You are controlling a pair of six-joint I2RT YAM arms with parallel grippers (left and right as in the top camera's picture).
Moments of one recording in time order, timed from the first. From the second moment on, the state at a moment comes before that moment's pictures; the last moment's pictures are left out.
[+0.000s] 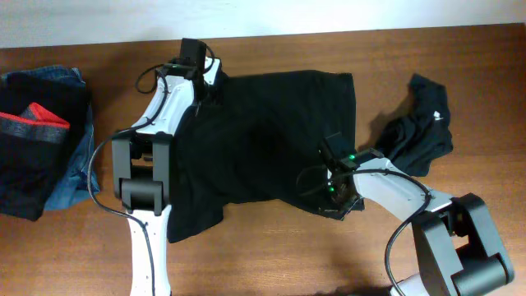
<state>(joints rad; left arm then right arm) -0.17 2.47 2.03 -0.74 0.11 0.05 0.34 1.68 0.87 -0.79 -0.11 0.39</state>
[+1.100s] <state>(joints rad) -0.13 2.50 2.06 -0.72 0.15 0.05 0.06 1.68 0.86 -0.88 -0.14 0.39</state>
